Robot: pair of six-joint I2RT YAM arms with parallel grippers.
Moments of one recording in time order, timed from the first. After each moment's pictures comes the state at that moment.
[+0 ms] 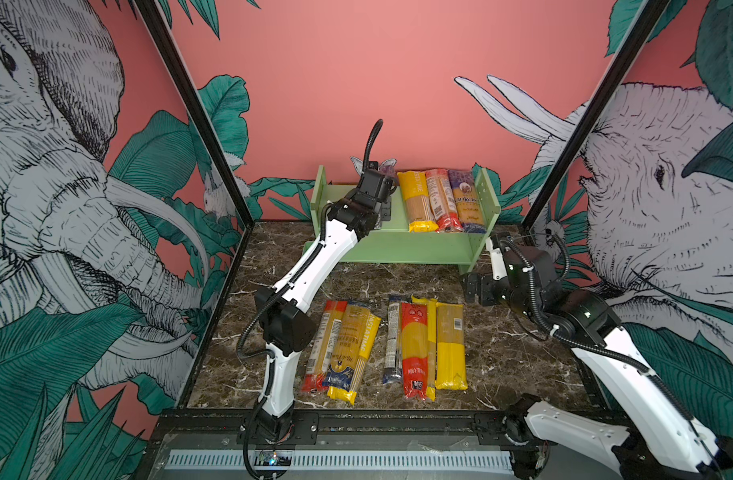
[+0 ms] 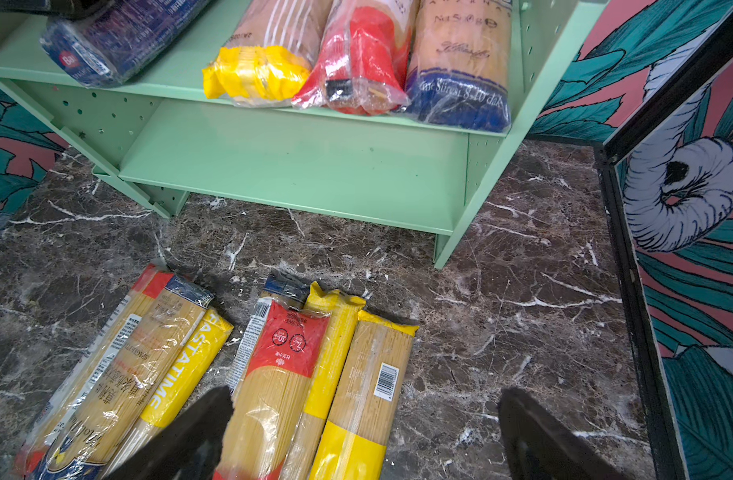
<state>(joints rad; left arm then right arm) -0.62 2.03 2.27 -0.83 -0.41 -0.32 0.60 1.02 1.36 -1.00 0.28 0.28</state>
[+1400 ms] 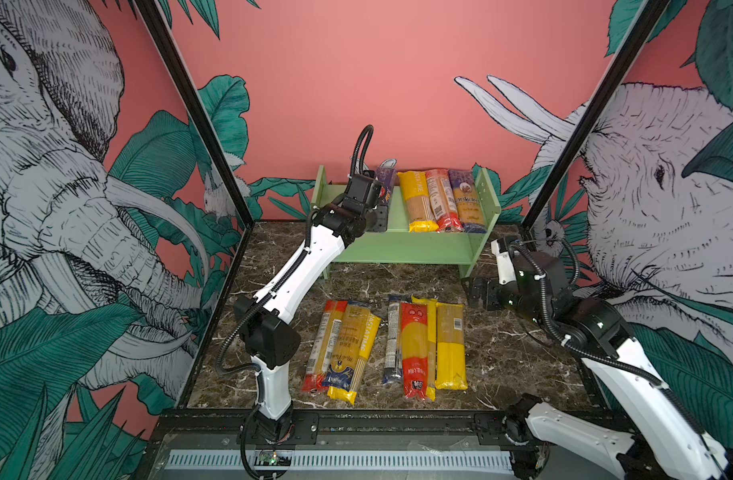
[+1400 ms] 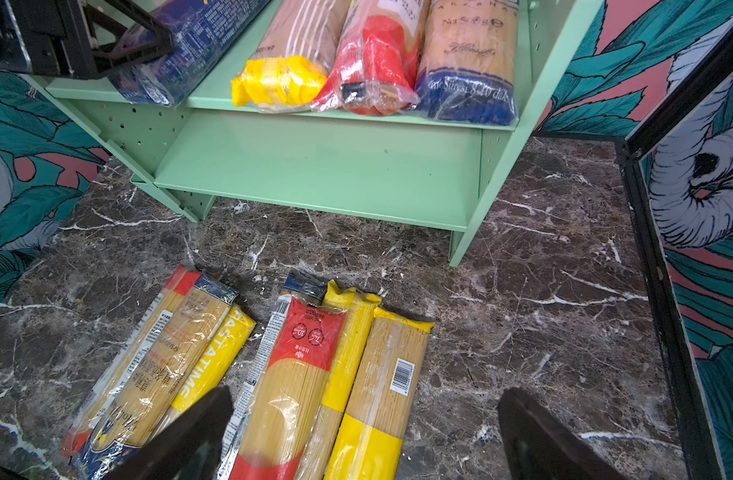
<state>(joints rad) -0.61 1.89 2.10 -0.83 -0.17 -0.31 0.60 0.97 1.34 -1.00 0.23 0.32</state>
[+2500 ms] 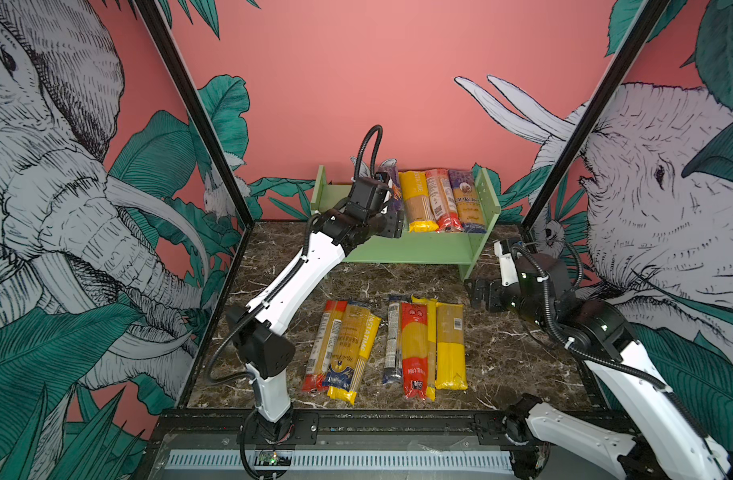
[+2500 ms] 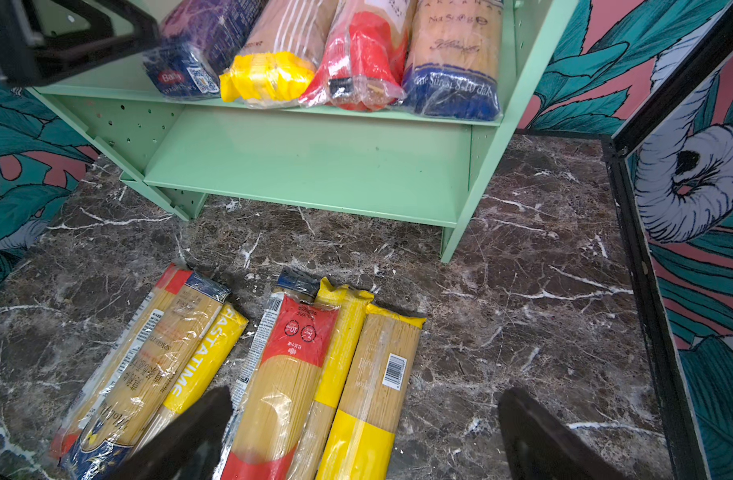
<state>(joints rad) -0.67 1.75 2.00 -0.79 -0.12 -0.23 0.60 0.95 1.34 -1.02 0.25 0.32</state>
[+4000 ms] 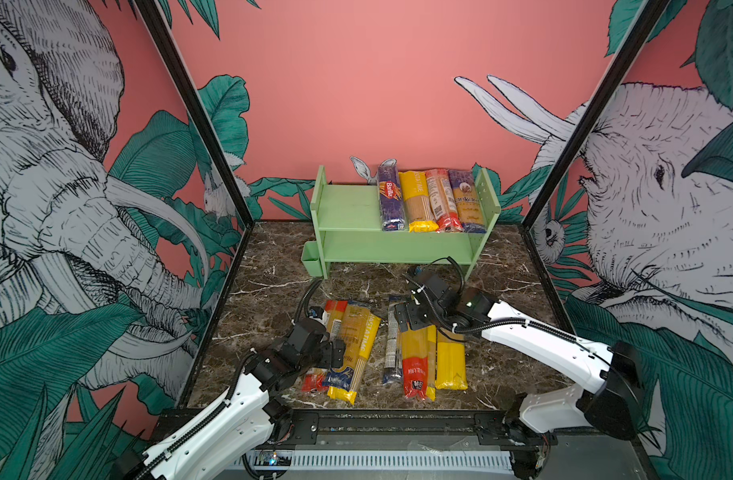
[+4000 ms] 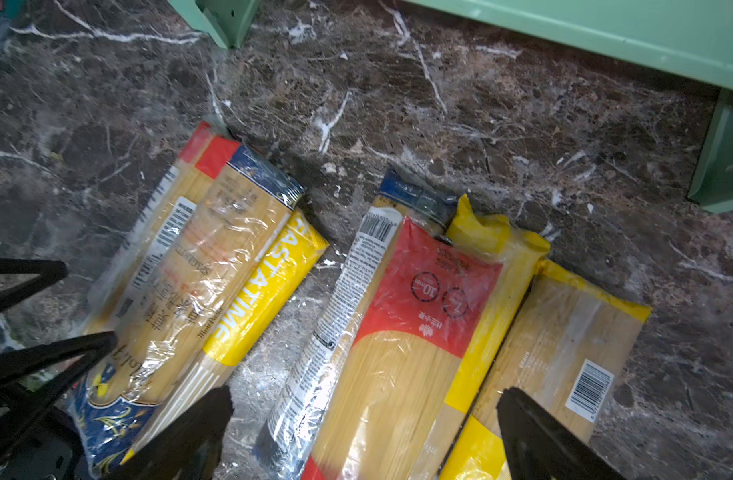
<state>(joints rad) -0.69 0.71 0.44 -0.63 -0.08 -0.50 0.92 1.40 1.20 -0.75 0.19 0.50</state>
